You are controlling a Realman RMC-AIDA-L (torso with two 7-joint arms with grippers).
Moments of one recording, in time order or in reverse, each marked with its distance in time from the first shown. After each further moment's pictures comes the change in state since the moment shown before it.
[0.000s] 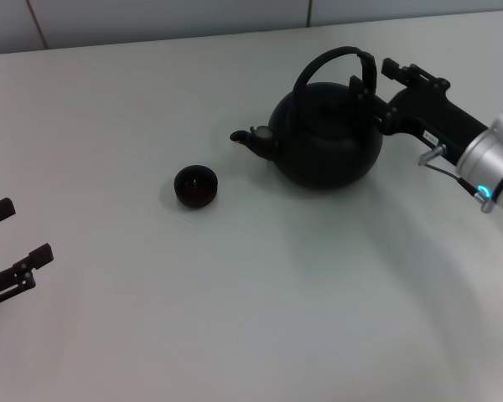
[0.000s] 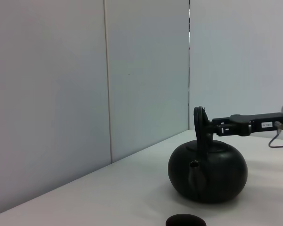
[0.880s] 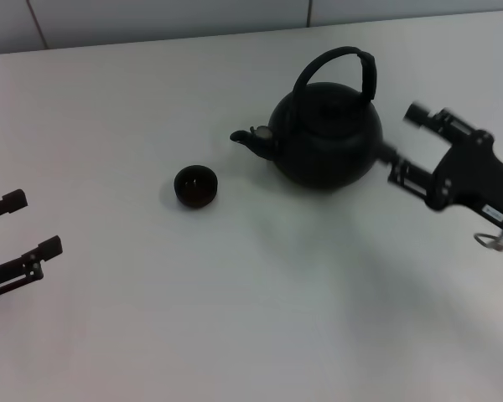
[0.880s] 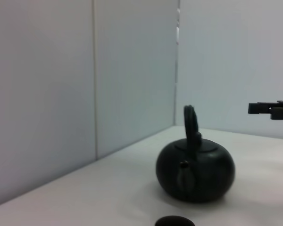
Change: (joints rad) left arm -0.045 0.017 0.036 0.003 0.015 -0.006 -0.058; right arm -0.246 -0.032 -0.026 -0.164 -0.230 -0.465 0.144
